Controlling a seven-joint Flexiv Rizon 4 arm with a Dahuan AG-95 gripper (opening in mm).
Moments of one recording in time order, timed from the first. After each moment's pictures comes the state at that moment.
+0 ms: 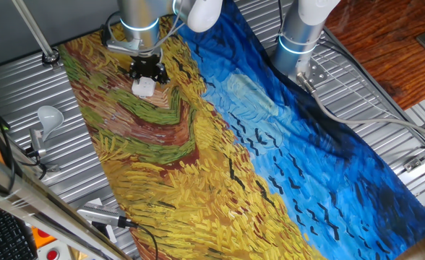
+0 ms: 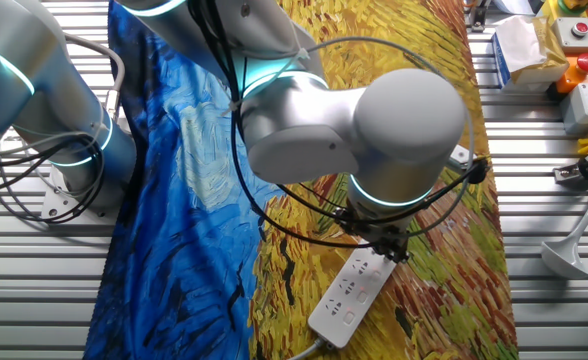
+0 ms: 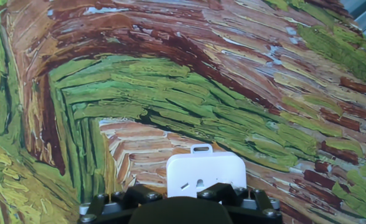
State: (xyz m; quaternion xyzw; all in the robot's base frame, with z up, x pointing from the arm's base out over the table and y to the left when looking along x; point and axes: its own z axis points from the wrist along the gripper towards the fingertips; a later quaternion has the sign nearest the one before) arm 0.489 -0.151 0.027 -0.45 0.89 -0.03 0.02
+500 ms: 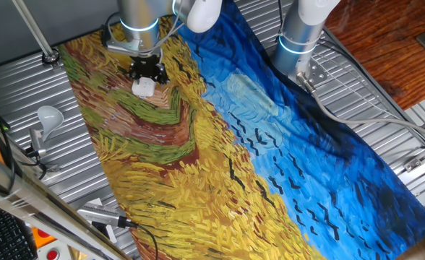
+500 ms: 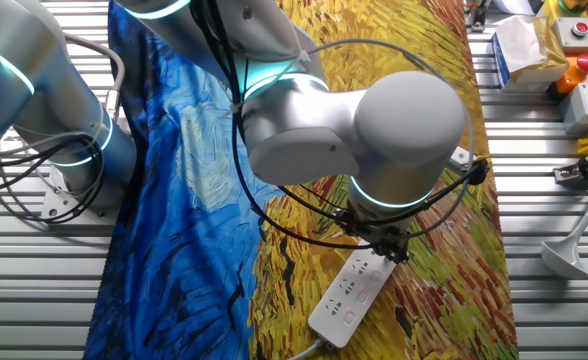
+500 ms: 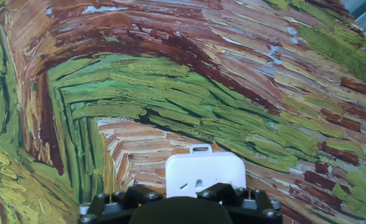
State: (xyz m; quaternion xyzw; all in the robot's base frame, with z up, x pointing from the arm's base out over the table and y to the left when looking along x) arm 0.491 -0.150 0.024 -0.45 0.89 -0.03 0.02
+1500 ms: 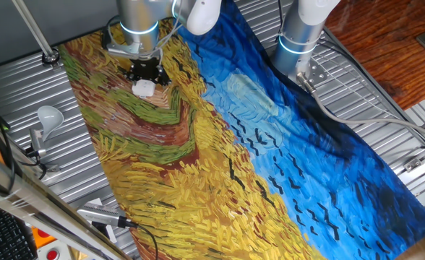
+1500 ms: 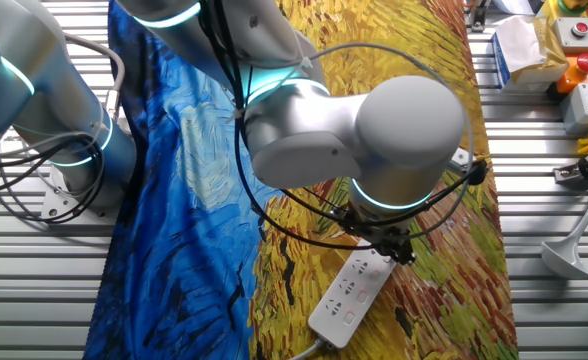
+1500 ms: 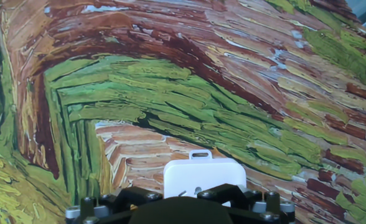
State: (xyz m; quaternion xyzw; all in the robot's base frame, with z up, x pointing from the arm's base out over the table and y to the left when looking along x) arm 0.491 -0.148 0.022 -0.46 0.89 -0.03 0.02
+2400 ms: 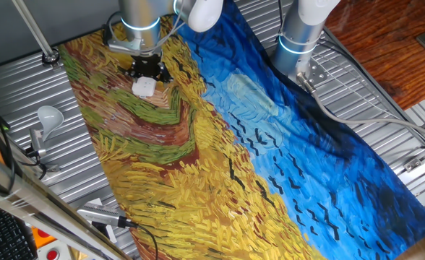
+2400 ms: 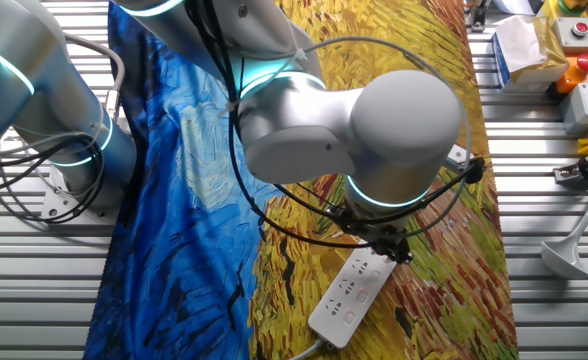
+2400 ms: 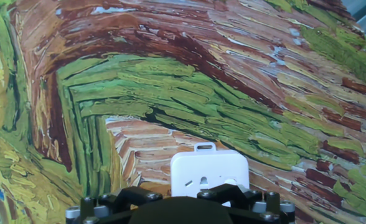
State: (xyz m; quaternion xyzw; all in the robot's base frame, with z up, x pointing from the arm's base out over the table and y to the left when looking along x) arm 0.484 -0.148 0.026 -0.45 0.89 -0.02 0.02
